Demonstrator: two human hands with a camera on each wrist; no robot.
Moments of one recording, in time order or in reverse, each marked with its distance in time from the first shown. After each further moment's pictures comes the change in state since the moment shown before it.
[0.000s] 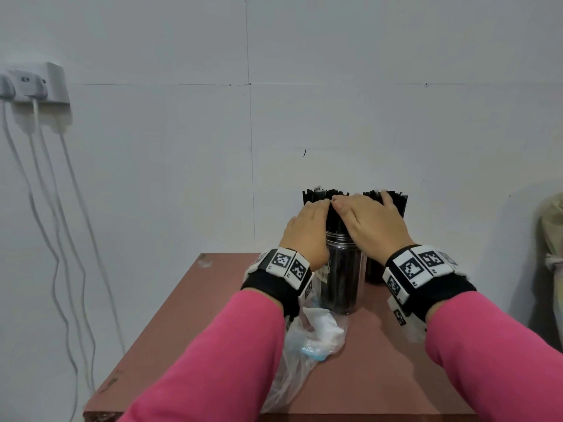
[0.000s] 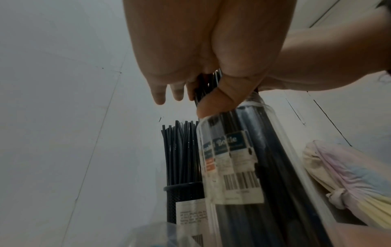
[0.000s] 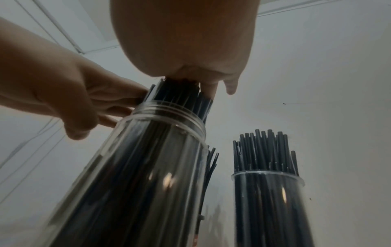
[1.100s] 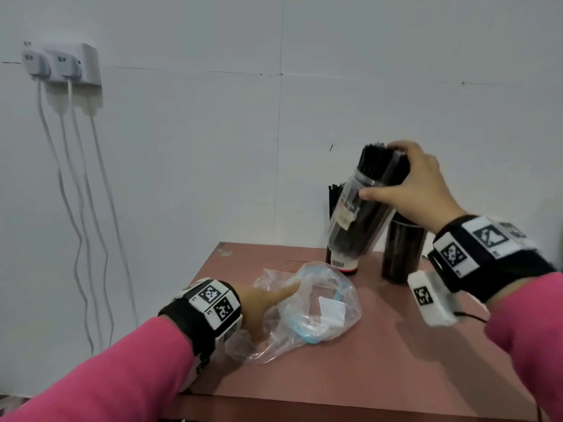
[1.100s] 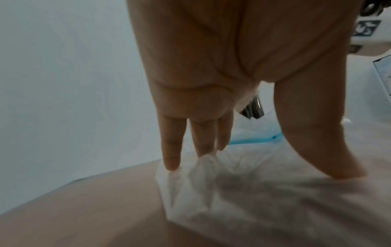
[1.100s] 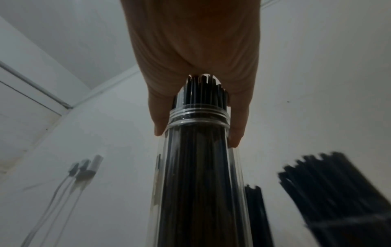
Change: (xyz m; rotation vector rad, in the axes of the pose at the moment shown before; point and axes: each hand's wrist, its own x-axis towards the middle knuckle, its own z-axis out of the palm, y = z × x) left_hand -0.116 -0.083 -0.042 0.229 -0.866 -0.230; right_hand 0.017 -0.025 -0.047 0.514 0.194 0.217
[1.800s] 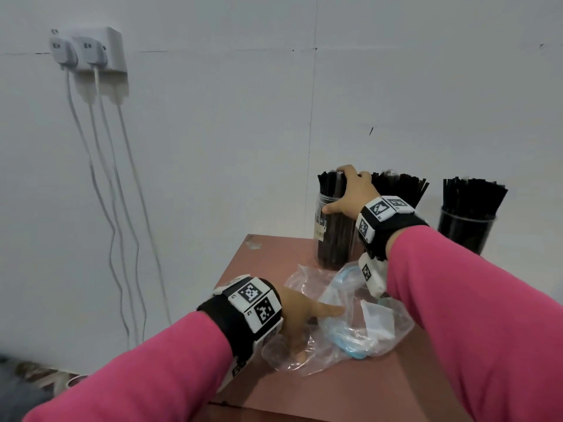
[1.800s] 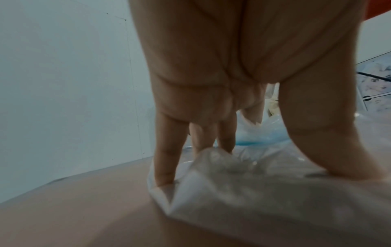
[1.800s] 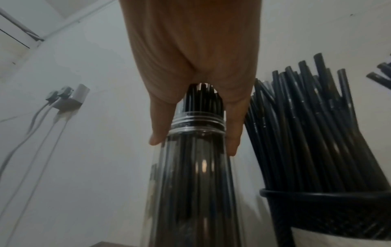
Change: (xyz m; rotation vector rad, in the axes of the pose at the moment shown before) left_hand 0.029 -0.015 0.002 -0.098 -0.183 0.113; right_hand 0.060 0.009 0.173 -0.222 -0.347 0.065
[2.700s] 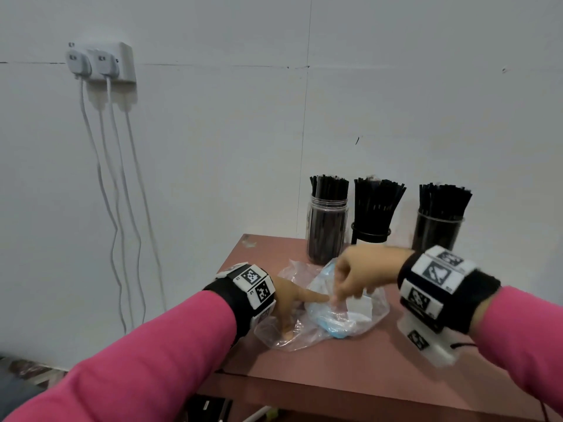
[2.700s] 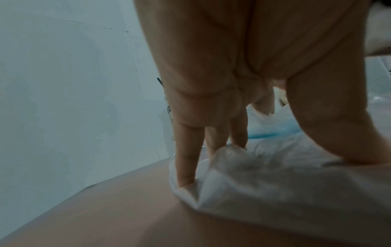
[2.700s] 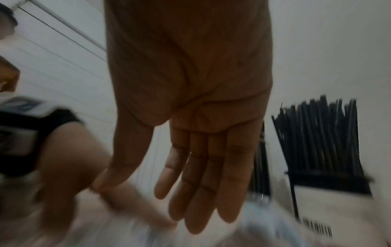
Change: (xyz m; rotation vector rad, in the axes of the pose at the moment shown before) left_hand -0.017 0.010 0.005 -0.006 0.080 -0.012; right_hand -0.145 -0.004 -0.040 -0.282 -0.754 -0.094
